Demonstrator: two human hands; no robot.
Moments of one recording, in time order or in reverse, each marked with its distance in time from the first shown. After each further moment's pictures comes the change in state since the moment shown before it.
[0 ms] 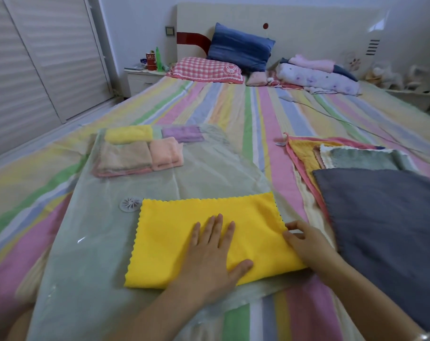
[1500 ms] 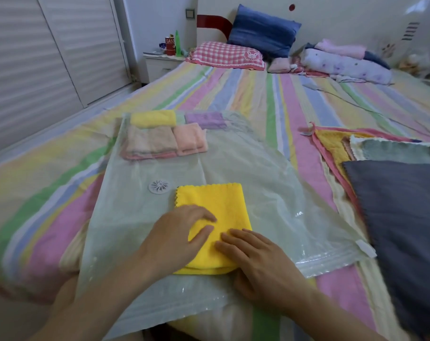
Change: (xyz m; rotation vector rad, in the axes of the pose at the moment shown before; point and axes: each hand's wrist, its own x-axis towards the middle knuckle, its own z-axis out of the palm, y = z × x) left_hand -0.056 -0.090 -0.059 -0.381 0.352 0.056; right_hand -0.062 -0.024 0.101 -0.719 -0.122 -1.250
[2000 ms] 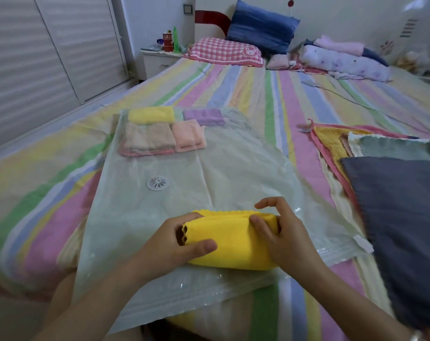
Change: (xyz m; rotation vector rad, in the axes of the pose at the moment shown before) left_hand -0.018 0.006 -0.006 -0.843 -0.210 -0.196; right_hand 0.007 0.010 -0.035 0.648 0.269 0.751
